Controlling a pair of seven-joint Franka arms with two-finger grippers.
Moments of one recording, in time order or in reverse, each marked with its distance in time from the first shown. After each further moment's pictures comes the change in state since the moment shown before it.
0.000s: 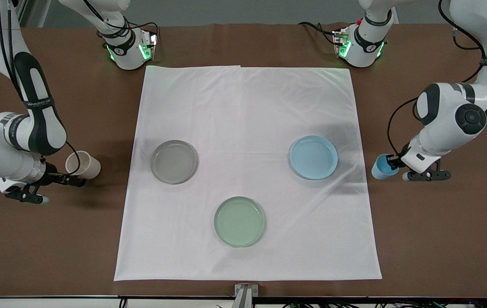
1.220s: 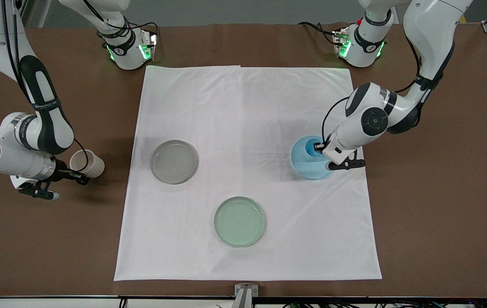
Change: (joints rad) left arm -0.051 0.189 -0.272 0.028 -0.001 0.020 -0.409; right arm 0.019 -0.007 0.012 -0.029 0.021 -0.026 0.006
